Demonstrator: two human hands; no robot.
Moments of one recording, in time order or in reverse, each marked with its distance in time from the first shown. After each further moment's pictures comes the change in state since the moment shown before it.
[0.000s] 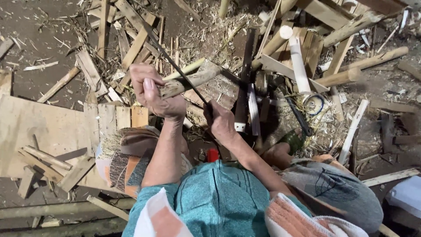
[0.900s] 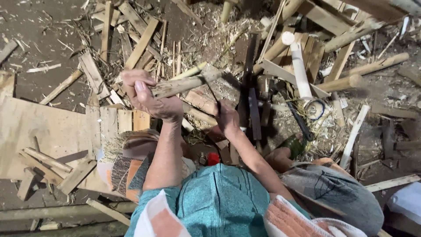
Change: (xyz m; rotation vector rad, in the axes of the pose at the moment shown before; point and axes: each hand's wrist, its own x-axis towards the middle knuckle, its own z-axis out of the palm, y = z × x) left_hand 0.008 -0.001 -0.010 0.258 -0.097 0.030; right_hand 0.008 0.045 0.015 -0.248 0.051 -0.071
